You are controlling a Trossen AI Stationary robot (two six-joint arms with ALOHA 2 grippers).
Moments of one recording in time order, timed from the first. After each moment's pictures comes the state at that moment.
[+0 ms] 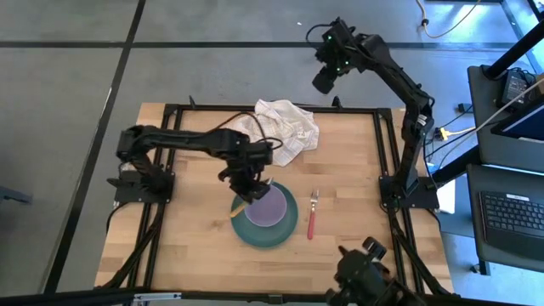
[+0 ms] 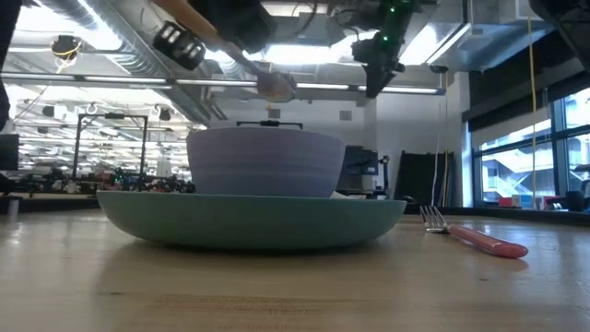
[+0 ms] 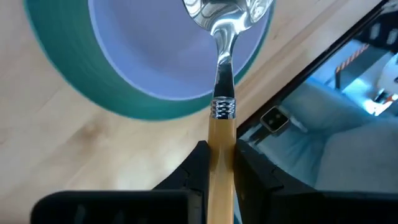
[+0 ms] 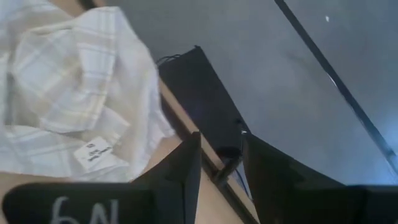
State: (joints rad) left arm 0.03 1.72 1.56 -1.16 0.54 -0.96; right arm -0.81 1.90 2.19 -1.28 0.14 -0.24
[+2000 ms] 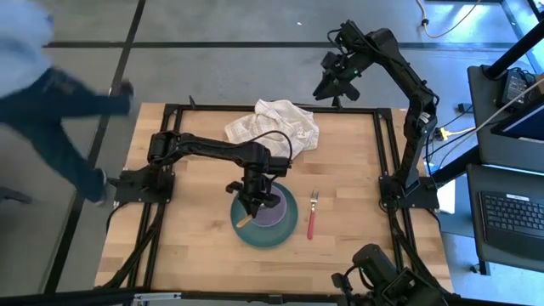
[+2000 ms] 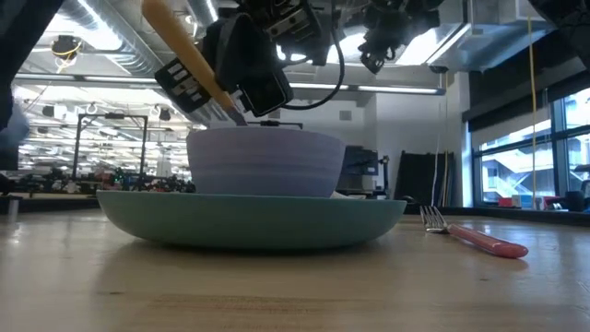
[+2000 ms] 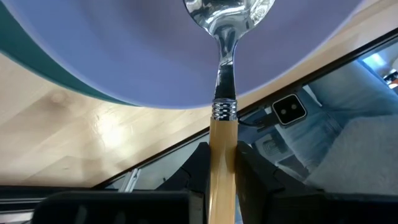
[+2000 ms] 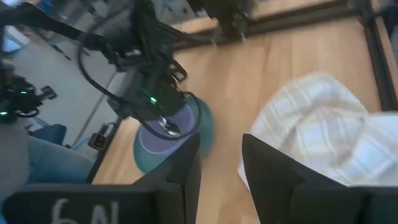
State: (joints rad) left arm 0.03 1.99 1.61 -1.20 0.77 -0.99; right arm -0.91 1.90 2.19 -1.57 -1.06 -0.82
